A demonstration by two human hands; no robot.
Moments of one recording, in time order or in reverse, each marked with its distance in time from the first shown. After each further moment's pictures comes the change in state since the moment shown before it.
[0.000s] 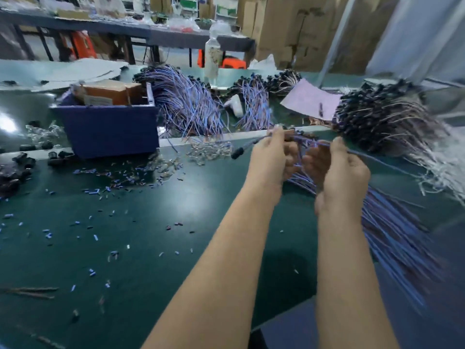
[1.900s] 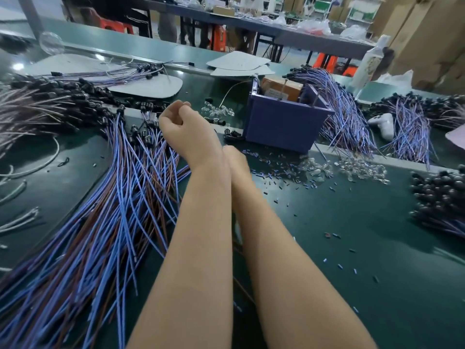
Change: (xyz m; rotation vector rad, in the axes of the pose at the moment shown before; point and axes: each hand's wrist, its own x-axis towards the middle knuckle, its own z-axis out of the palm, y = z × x) left_hand -0.099 0.164 -0.267 -0.267 1.172 0.773; right_hand -0.232 0.127 0.260 -0.995 -1.218 0.181
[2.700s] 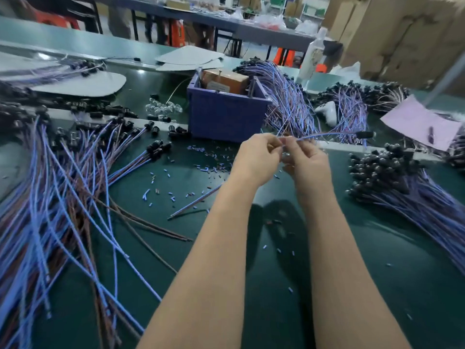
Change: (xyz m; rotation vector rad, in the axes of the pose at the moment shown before) left_hand -0.098 -0.095 0.039 0.999 -1.150 0.198; right_hand -0.037 0.132 -0.151 0.659 0.565 -0.237
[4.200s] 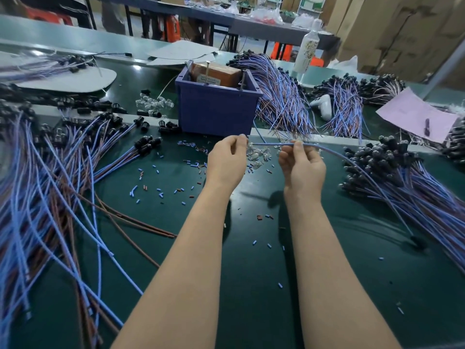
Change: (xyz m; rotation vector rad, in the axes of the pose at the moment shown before) left_hand -0.004 -0.036 0.005 -0.168 0.249 -0.079; right_hand 0.002 0.018 0.001 0.459 0.246 0.115
